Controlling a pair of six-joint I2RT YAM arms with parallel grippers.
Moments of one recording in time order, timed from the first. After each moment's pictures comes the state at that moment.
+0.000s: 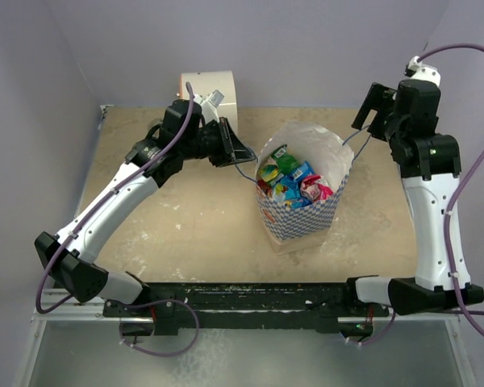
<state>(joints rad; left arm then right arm) -0.60 1.43 1.54 -0.53 0.39 -0.88 0.12 1.29 1.81 -0.97 0.34 0.31</state>
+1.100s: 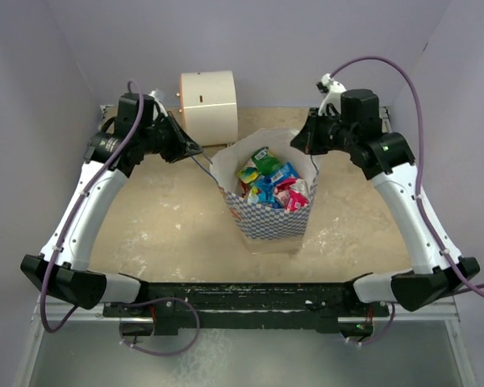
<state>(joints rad) -0.32 1.36 1.59 -0.84 0.28 -0.85 0.34 1.33 1.63 -0.84 -0.23 0.30</state>
